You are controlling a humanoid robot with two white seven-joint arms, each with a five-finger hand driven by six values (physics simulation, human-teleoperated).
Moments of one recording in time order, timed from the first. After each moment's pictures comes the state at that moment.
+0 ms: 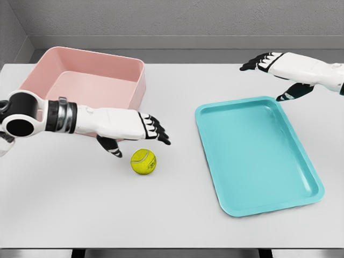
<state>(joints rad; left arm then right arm) -0.90 0.81 -1.04 -1.68 -0.17 -0.49 -0.61 -0.85 -0.92 0.81 -1.31 0.18 -0.61 0.37</state>
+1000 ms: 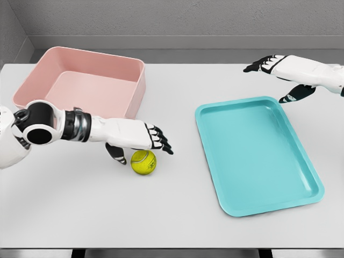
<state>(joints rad) -0.86 0.74 -1.07 -1.64 -0.26 -0.48 -0.61 -0.84 -0.91 0.81 -1.27 0.18 -0.61 0.38</state>
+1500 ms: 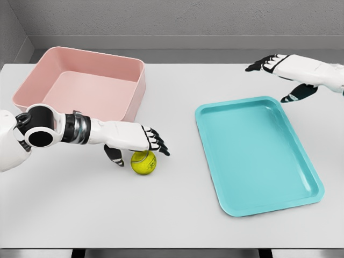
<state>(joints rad) -0.85 0.74 -1.07 -1.60 -0.27 -0.48 -0.61 -0.84 -0.91 0.80 -1.27 0.18 -0.61 0.38</state>
